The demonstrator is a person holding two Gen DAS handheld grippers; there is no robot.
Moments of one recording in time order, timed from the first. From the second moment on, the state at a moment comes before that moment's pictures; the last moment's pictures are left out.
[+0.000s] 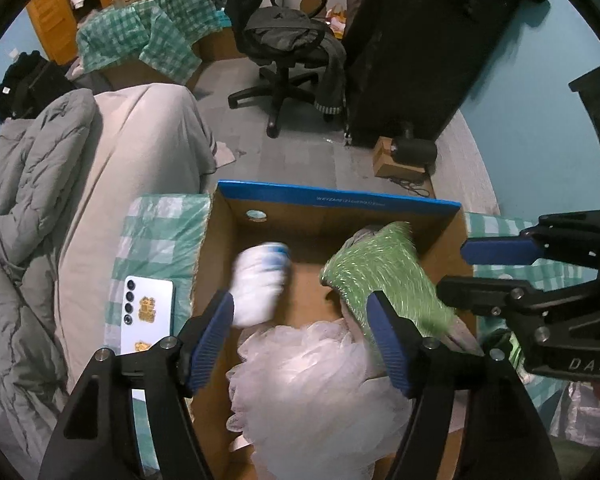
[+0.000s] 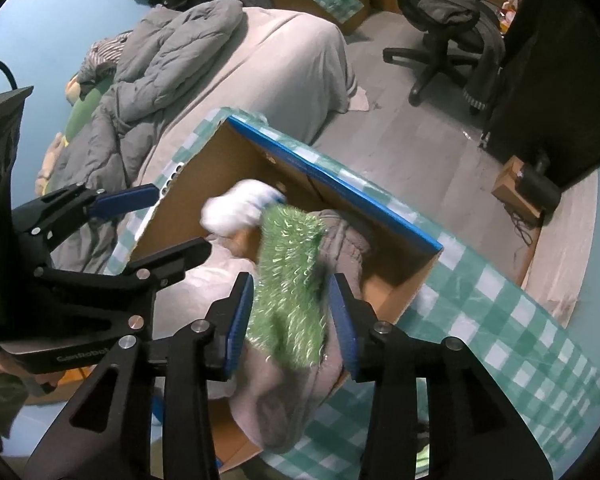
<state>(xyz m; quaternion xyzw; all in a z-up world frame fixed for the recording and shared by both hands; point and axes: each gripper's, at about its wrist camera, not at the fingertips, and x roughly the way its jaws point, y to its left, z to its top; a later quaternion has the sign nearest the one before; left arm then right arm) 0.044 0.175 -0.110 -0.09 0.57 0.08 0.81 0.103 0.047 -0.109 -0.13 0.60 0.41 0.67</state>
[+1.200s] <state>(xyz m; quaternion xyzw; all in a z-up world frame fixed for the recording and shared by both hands) 0.003 0.101 -0.054 -0.10 0.53 0.07 0.84 0.083 -0.056 -0.054 -0.11 0.57 0.38 0.72</state>
